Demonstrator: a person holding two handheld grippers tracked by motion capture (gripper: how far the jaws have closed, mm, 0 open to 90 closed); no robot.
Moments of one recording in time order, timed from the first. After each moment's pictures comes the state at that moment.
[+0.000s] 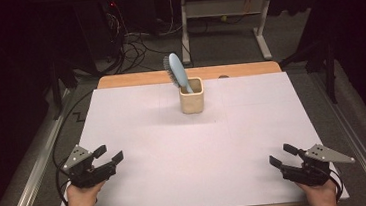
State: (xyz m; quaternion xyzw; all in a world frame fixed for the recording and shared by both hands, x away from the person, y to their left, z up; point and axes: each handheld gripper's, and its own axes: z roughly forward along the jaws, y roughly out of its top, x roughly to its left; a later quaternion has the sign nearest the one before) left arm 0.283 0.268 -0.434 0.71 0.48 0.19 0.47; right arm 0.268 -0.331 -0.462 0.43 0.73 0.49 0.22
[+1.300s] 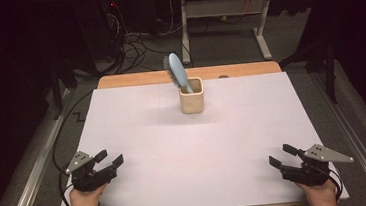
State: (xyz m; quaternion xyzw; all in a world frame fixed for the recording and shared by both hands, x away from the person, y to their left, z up) left arm 0.281 0.272 -0.456 0.70 0.50 0.19 0.47; right arm 0.269 -0.331 -0.463 0.42 0.73 0.49 0.22
